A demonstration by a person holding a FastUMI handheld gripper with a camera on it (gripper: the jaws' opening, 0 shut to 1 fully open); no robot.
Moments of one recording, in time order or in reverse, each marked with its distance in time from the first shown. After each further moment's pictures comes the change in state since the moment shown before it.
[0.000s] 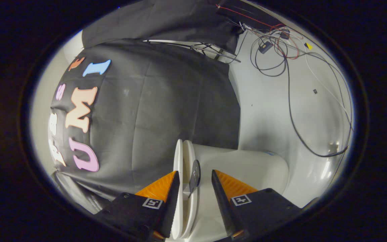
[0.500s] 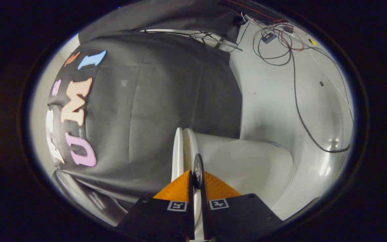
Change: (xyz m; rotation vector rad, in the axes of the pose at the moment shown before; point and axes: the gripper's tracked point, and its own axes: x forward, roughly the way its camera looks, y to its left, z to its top) arm 0.027 -0.003 -0.020 -0.016 0.104 -0.043
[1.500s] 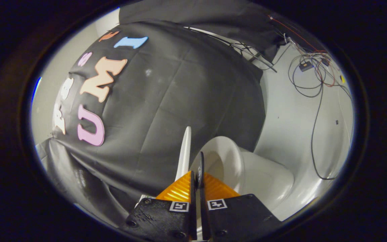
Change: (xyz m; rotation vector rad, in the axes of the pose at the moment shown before) arm -0.008 0.089 -0.010 -0.328 -0.057 0.047
